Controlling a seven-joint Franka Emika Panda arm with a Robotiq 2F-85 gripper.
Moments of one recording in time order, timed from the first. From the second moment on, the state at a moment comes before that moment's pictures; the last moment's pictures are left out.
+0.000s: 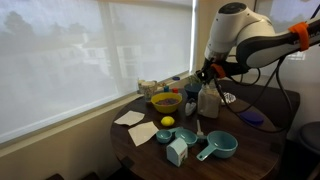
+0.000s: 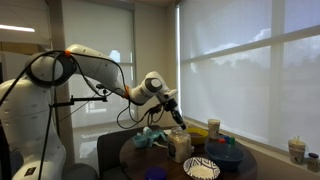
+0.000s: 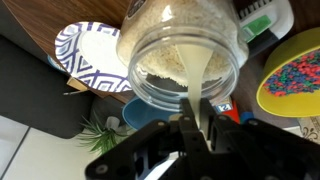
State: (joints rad) arm 0.02 -0.13 0.15 -2.10 -0.60 2.23 1.15
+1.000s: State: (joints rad) arm 0.01 -0.13 0.10 -2.03 -0.52 2.11 1.20
